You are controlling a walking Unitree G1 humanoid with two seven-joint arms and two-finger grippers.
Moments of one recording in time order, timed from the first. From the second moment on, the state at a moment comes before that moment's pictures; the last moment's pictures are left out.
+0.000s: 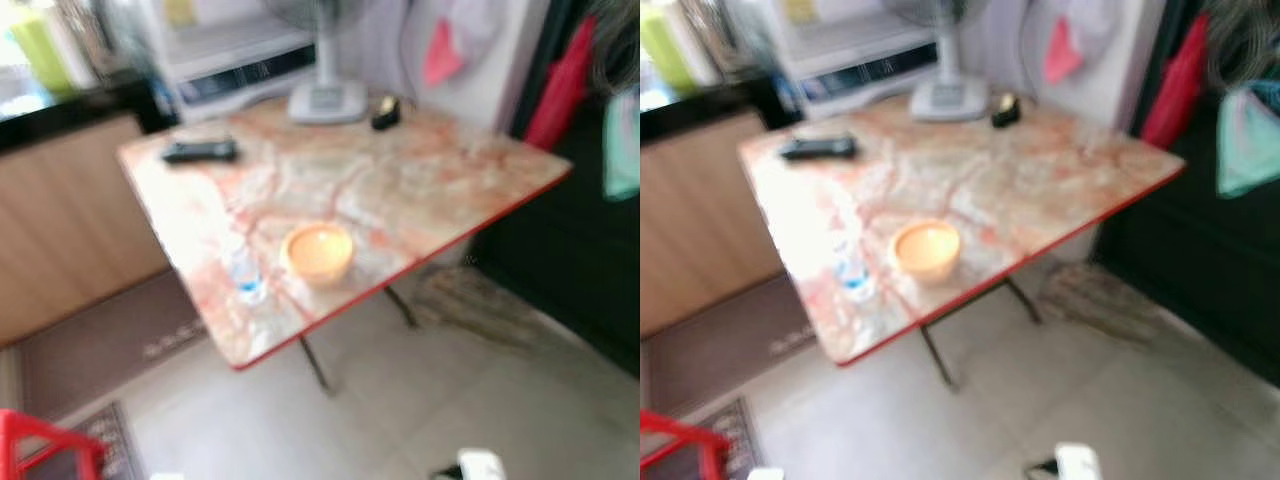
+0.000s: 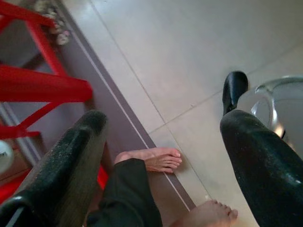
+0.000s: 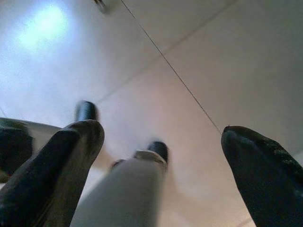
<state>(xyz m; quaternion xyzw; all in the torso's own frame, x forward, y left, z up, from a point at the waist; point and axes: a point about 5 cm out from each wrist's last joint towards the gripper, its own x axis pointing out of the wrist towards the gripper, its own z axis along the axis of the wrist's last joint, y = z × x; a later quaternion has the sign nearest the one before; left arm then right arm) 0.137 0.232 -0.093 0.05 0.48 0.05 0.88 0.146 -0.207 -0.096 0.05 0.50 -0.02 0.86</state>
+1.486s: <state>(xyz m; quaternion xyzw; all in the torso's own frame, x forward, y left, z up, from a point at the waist) 0.289 0.171 0.158 0.07 -0.16 -0.02 0.99 0.127 -0.209 -0.103 0.06 0.52 -0.04 0.85</state>
